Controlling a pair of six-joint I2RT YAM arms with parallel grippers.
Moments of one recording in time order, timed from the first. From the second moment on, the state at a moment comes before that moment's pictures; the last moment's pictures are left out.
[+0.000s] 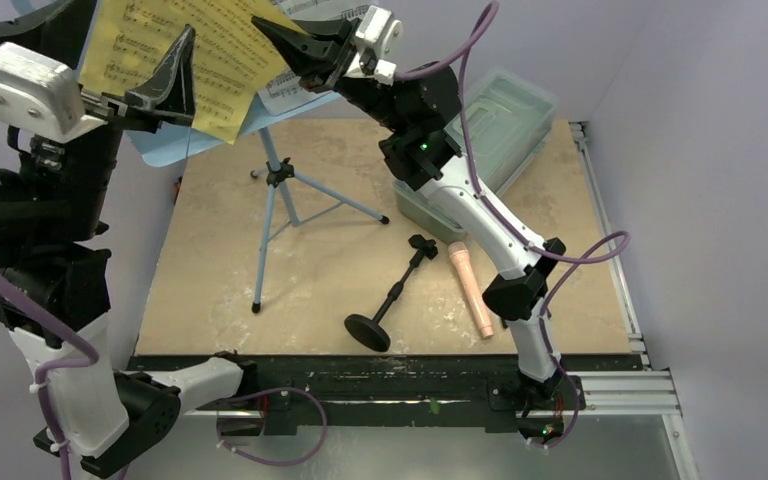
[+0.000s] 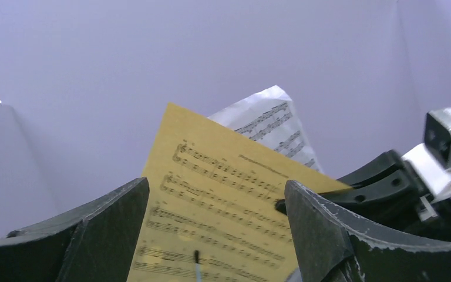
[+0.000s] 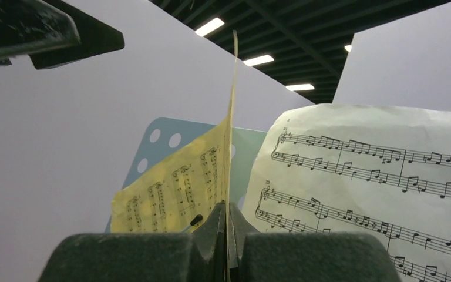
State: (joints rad) left arm -0.36 1.17 2.20 -0.39 0.08 0.22; right arm 0.87 2.09 2.55 0.39 -0.39 -0.12
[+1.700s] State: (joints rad) left arm -0.56 1.13 1.89 -0.41 -1.06 -0.05; right arm 0.84 2.05 2.54 0.37 -0.52 -0.01
